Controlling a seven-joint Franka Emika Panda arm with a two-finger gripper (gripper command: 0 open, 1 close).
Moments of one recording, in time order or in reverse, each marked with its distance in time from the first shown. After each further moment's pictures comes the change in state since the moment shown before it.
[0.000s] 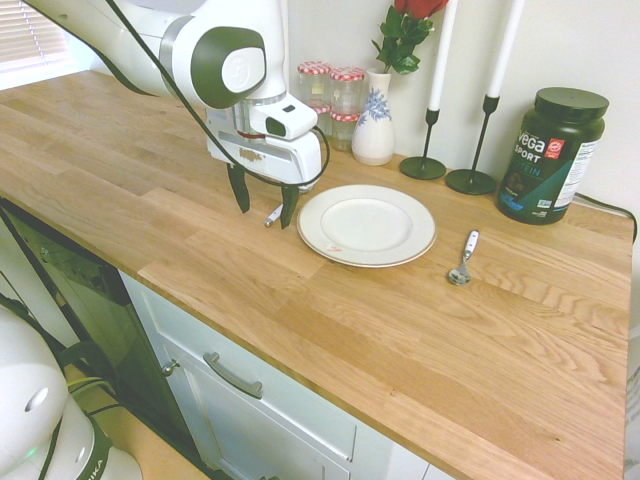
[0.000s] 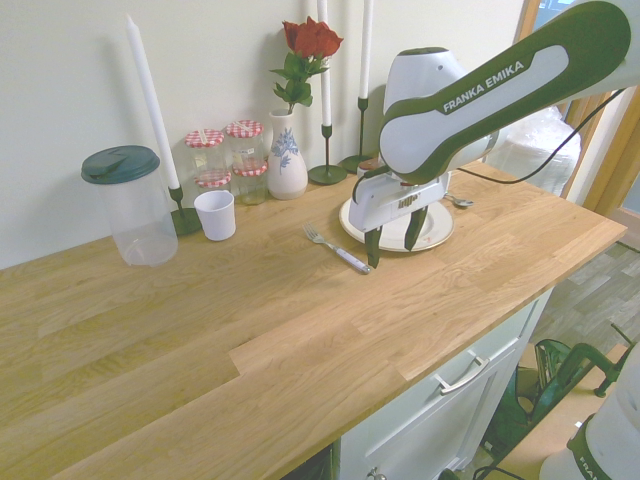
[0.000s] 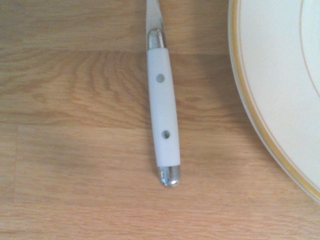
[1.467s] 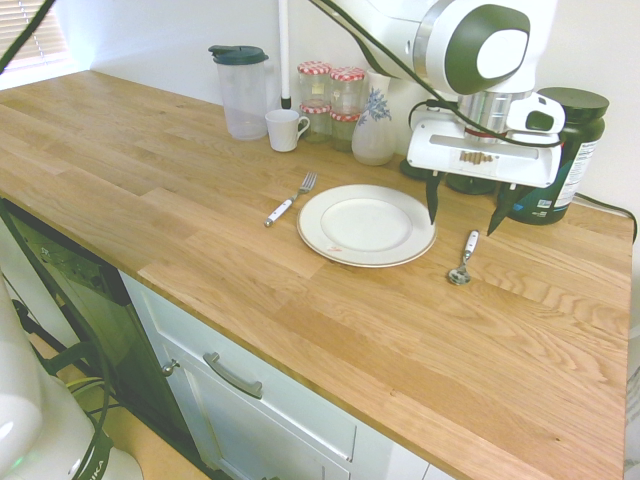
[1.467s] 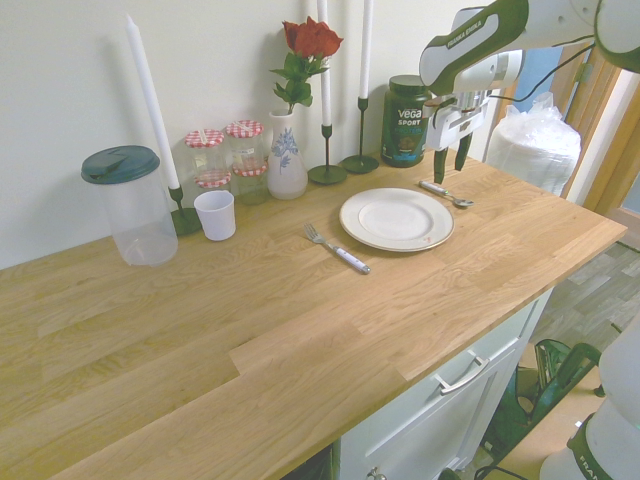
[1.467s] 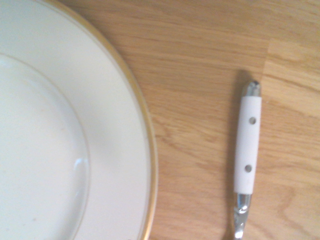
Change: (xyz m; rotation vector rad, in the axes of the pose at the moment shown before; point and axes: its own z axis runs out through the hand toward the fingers) arm 0.309 0.113 -0.024 -0.058 0.022 -0.161
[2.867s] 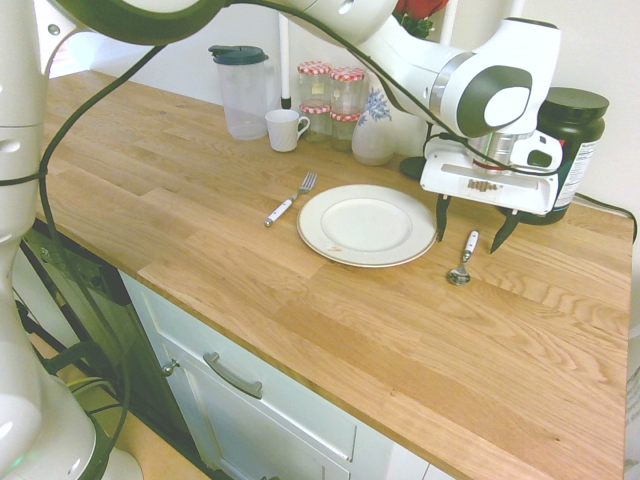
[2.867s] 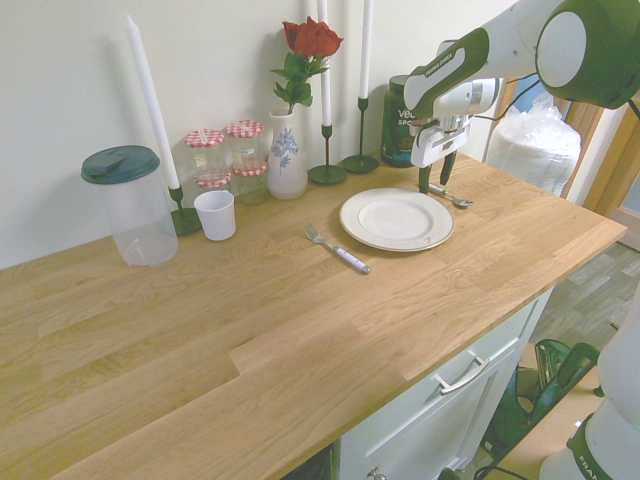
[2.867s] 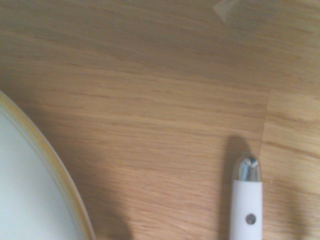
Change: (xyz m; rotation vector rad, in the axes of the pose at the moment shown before) arm 0.034 -0.017 0.059 0.021 -0.005 0.038
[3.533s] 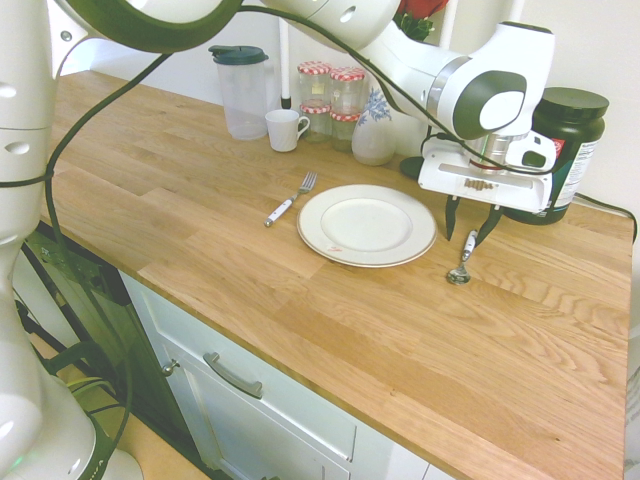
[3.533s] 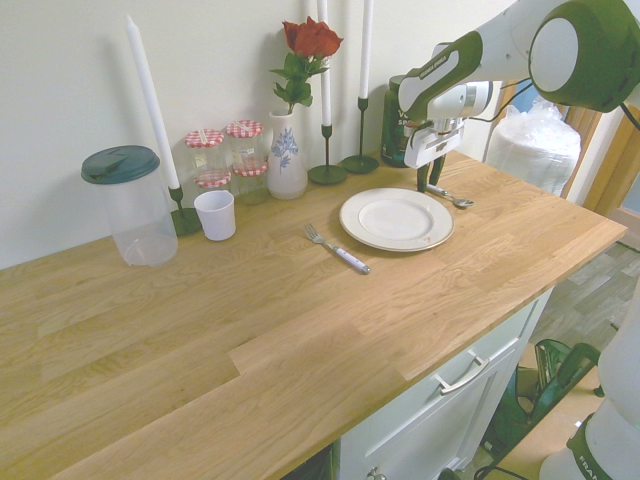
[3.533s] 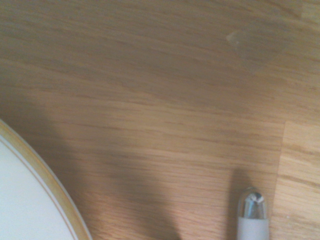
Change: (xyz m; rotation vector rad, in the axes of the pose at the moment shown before) arm 0.005 -0.012 0.004 0.019 0.009 -0.003
